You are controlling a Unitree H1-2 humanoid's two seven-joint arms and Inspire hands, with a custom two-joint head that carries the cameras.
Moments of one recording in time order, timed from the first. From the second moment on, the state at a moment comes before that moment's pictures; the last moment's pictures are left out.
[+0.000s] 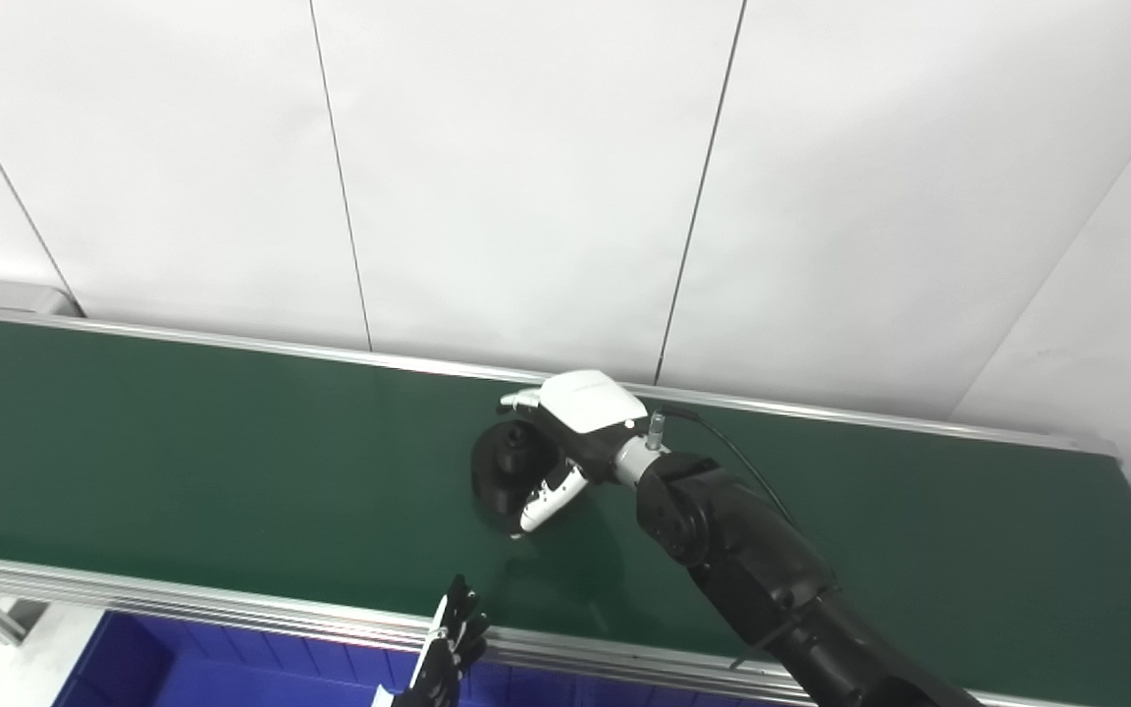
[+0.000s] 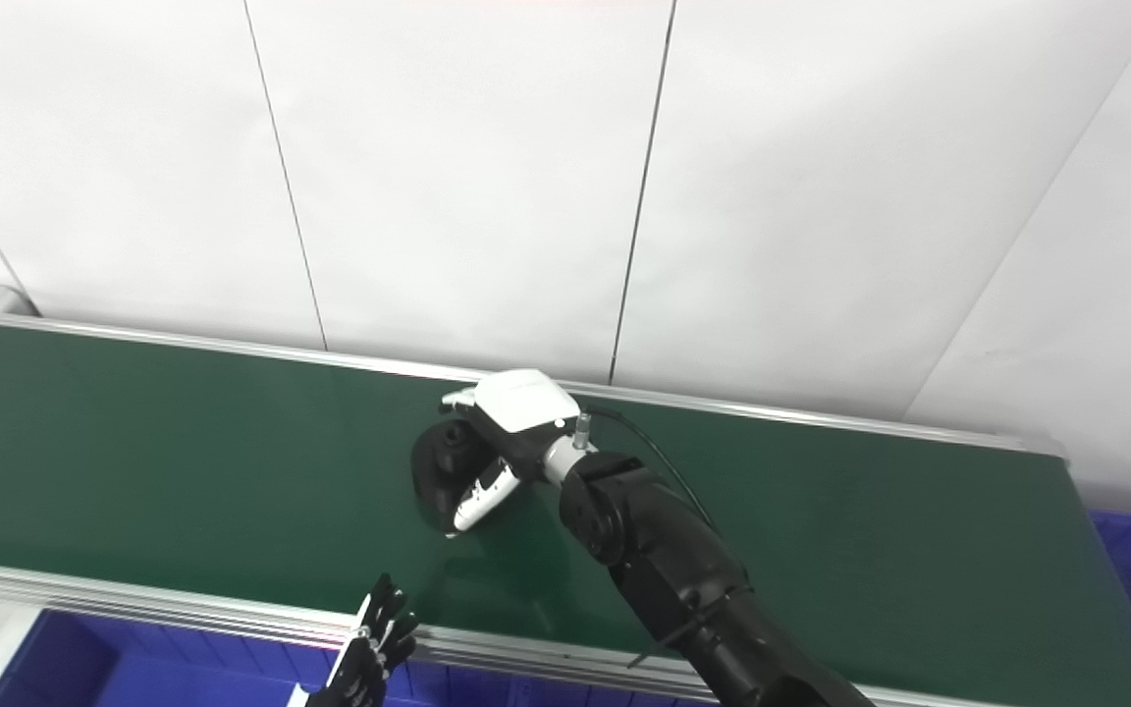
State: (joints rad) left arm 0.38 -0.04 -0.32 0.05 0.08 -0.43 0.03; right arm -0.72 -0.13 0.62 0.63 -0.90 0.03 0.17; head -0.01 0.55
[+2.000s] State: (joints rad) left arm 0.44 -0.02 -0.29 -0.16 -0.06 -0.34 -0.05; right arm -0.35 -0.62 0.54 -0.39 -0.85 -0.01 0.66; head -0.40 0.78
